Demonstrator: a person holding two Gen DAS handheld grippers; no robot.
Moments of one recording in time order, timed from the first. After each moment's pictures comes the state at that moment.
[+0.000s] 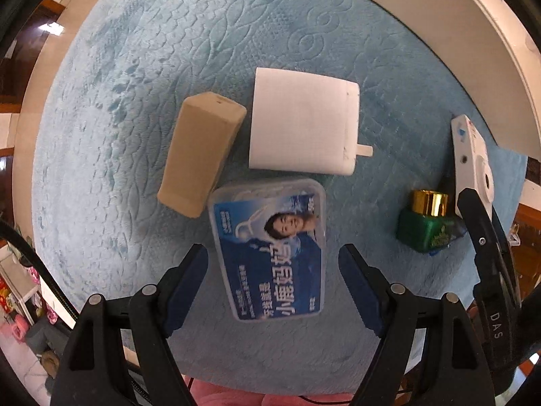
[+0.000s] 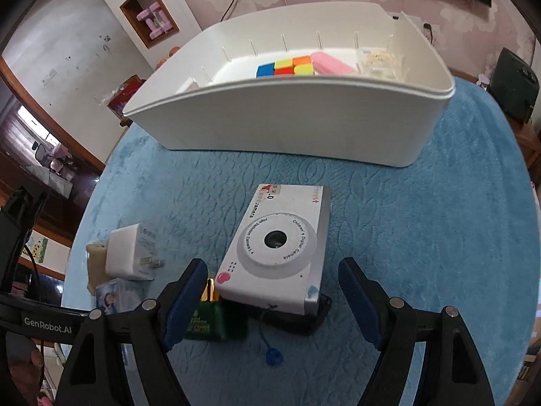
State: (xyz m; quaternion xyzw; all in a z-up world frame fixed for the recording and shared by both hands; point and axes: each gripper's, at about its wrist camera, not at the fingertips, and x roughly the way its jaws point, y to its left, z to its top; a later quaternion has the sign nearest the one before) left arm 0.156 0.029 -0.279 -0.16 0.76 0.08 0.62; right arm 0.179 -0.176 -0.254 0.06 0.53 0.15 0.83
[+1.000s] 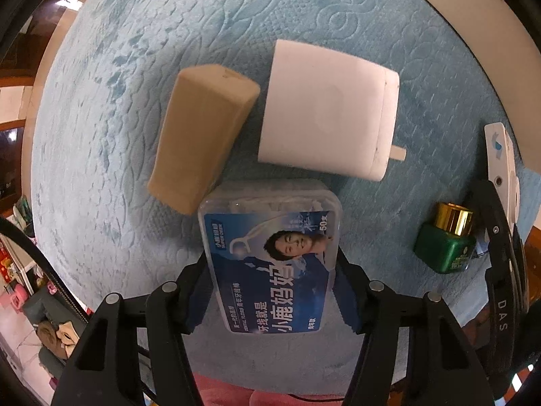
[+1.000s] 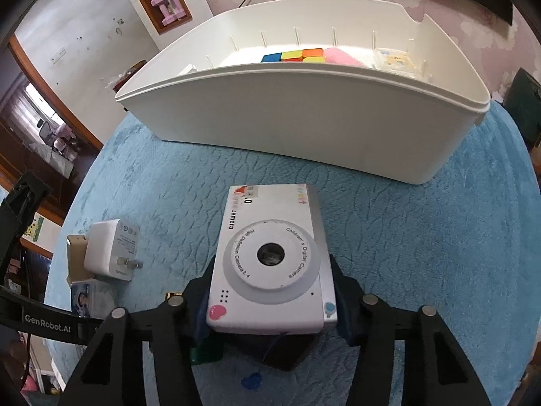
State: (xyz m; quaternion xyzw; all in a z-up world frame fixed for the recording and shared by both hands) left arm 0.160 0.021 -0.313 -0.18 0.78 0.13 0.59; right arm 0.195 -0.178 -0.266 0.02 0.53 0.17 0.83
